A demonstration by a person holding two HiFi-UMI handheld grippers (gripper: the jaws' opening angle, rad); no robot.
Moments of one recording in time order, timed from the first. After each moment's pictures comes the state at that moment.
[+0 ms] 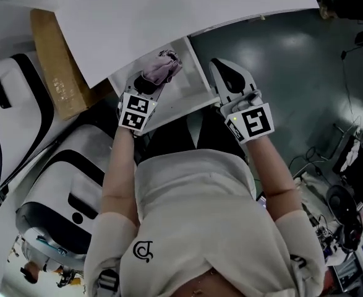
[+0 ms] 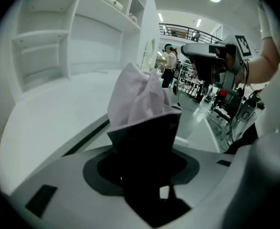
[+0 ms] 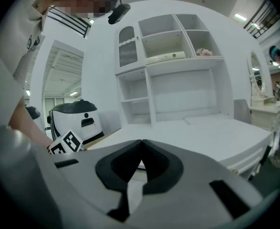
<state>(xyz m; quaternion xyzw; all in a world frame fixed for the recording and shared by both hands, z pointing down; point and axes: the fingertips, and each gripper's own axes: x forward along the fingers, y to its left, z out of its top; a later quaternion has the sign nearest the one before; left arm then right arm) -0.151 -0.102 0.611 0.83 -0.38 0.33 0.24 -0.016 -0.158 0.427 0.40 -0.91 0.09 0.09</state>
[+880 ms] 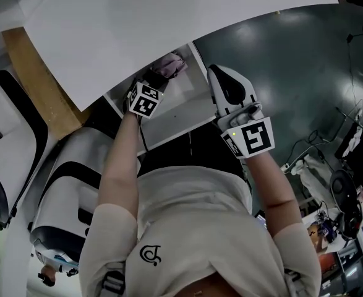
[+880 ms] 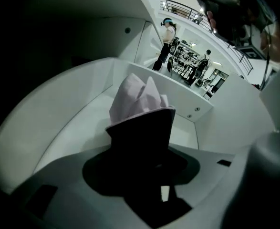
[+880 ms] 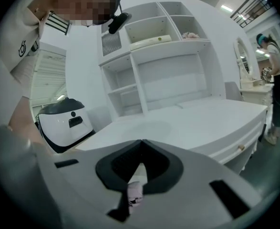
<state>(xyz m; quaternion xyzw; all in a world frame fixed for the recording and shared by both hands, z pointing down) -0.141 -0.092 0.775 0.81 -0.27 0.43 0.31 -0.031 -0.178 0.491 0.44 -0.88 0.17 0.10</state>
